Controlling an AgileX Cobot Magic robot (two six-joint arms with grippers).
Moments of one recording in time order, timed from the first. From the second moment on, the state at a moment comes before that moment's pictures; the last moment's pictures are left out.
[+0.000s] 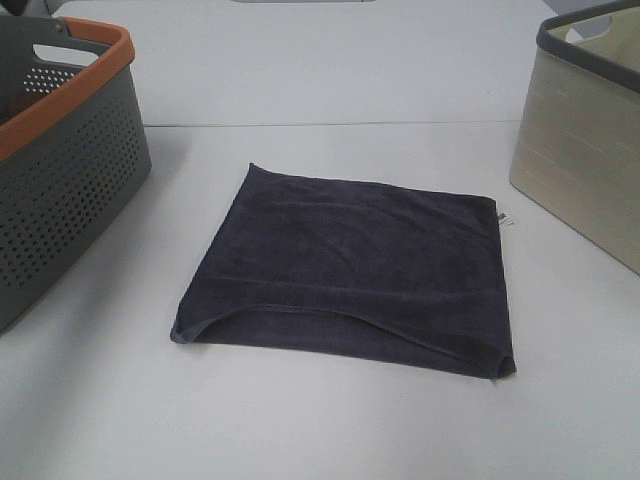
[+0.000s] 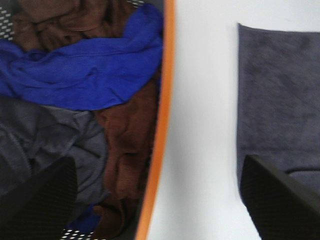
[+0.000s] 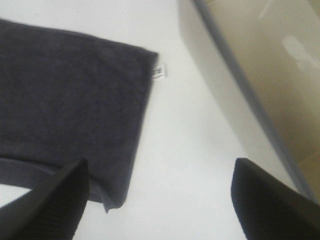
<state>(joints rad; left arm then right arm) -0.10 1.64 -1.73 0.00 1.22 -0.02 0.02 1.43 -1.51 0.06 1.22 0.09</state>
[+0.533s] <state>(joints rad) 0.02 1.24 -1.31 0.00 1.22 -0.01 -0.07 1.02 -1.19 0.06 1.22 0.05</state>
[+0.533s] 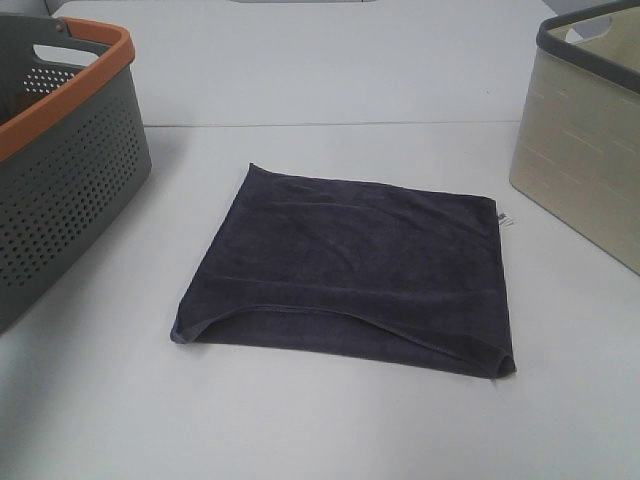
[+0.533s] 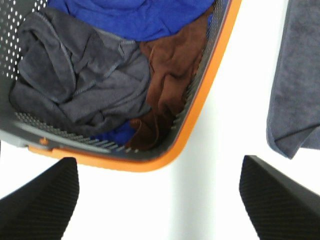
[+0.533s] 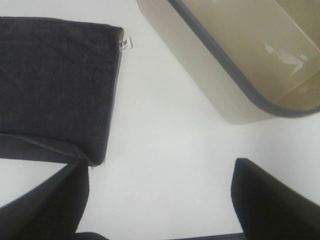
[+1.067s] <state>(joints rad) 0.02 0.64 -0.88 0.06 1.20 -0.04 -0.07 0.39 -0.75 0.01 1.22 0.04</state>
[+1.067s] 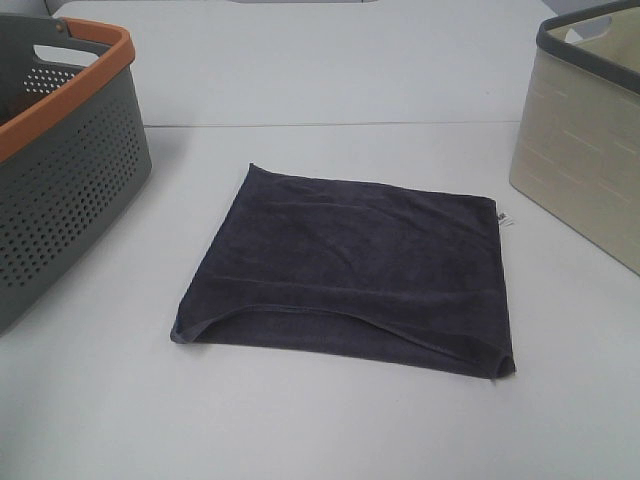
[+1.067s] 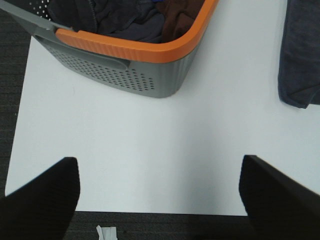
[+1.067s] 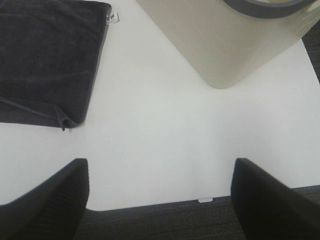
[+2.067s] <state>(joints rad) 0.02 0.00 -0.50 0.01 1.05 0.01 -0.07 0.00 -0.50 0.01 1.08 0.02</state>
